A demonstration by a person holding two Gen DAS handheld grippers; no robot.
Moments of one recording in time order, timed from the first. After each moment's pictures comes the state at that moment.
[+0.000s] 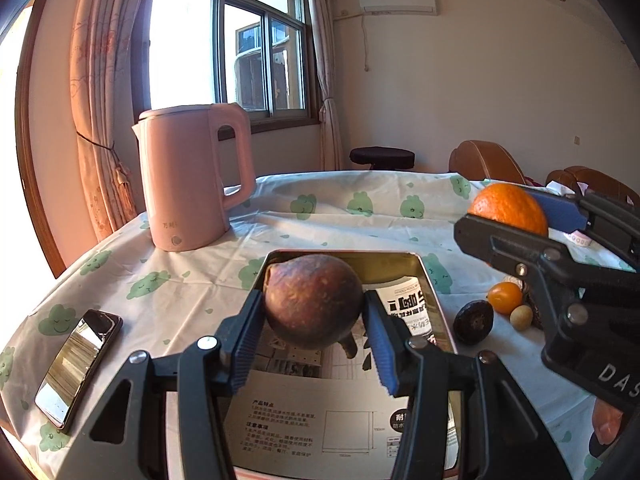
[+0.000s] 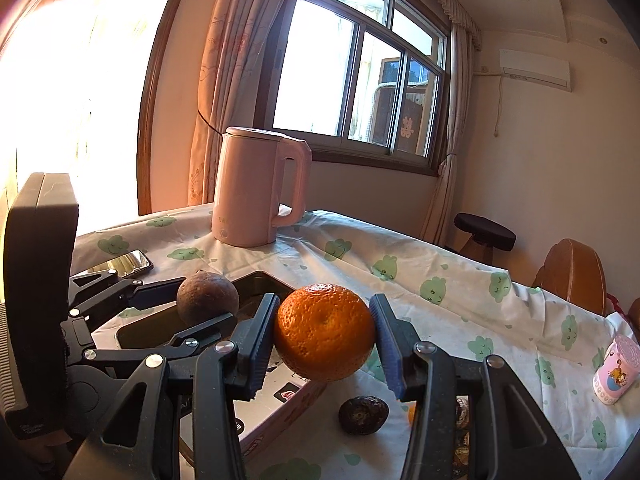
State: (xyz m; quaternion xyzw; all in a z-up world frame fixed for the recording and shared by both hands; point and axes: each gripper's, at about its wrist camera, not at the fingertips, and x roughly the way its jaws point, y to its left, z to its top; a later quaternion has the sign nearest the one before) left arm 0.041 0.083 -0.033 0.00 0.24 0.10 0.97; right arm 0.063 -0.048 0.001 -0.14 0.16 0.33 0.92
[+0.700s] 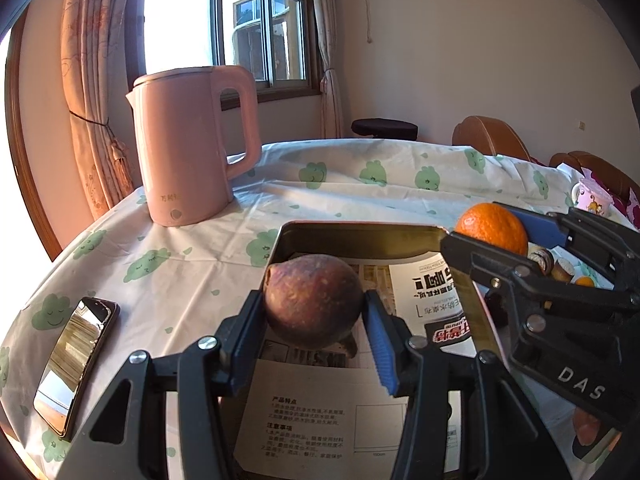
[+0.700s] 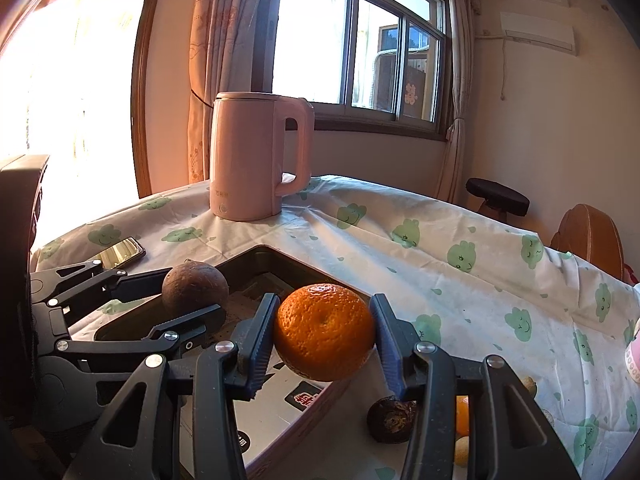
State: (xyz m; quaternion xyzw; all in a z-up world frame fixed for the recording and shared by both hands) left arm 0.059 0.104 -0.046 -0.01 0.30 0.09 0.95; right arm 0.096 -0.022 -0.029 -0.12 0.22 0.34 0.91
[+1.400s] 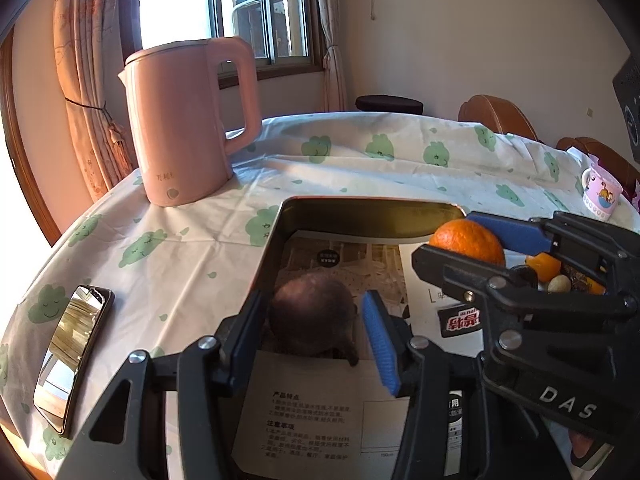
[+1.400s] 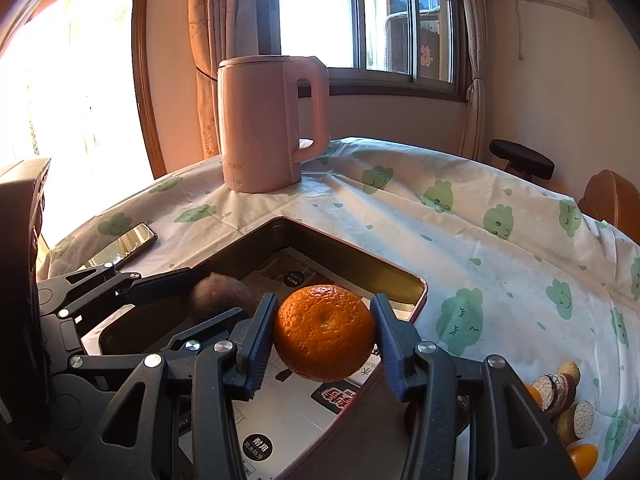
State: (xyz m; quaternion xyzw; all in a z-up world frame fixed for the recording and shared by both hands) left arm 0.071 0.105 -0.056 -0.01 0.34 0.10 0.94; right arm 0.115 -0.005 -0.043 -0.10 0.30 0.37 0.88
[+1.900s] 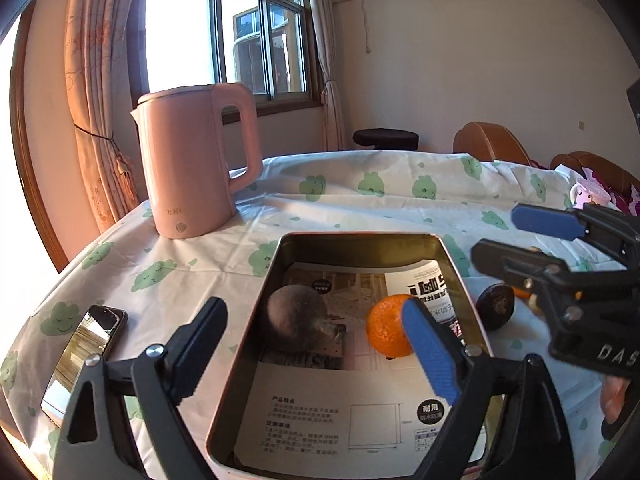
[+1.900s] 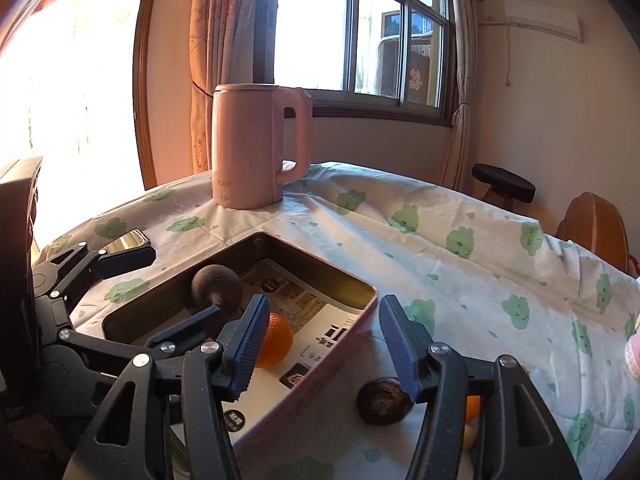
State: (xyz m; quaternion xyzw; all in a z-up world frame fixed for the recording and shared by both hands) left arm 0.046 0.093 -0.040 0.00 0.27 0.10 0.96; right arm 0.096 -0.048 -0.021 -0.12 0.24 0.34 0.90
